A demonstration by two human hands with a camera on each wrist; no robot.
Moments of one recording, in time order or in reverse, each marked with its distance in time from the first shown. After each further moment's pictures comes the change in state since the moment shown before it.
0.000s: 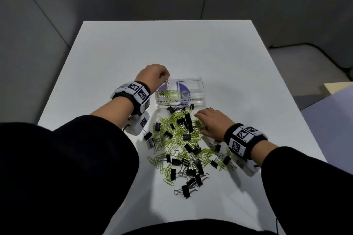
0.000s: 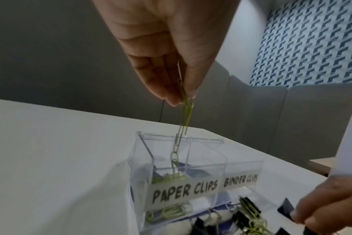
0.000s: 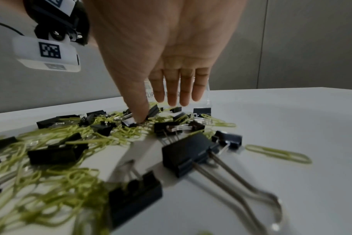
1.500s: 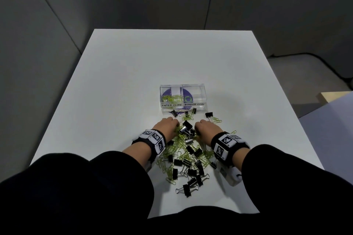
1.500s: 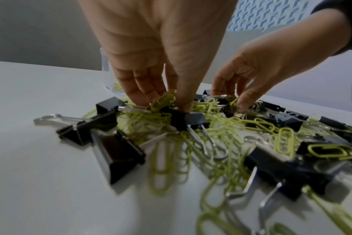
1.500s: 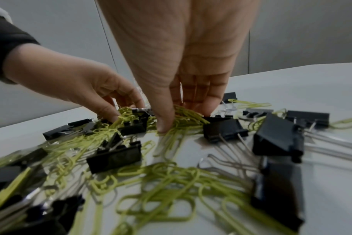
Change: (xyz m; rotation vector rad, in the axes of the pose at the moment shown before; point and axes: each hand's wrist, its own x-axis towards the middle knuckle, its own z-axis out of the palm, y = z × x) left_hand -0.086 0.004 0.092 0.224 -0.464 -0.027; right_hand 0.010 -0.033 0.004 0.165 -0.147 0.249
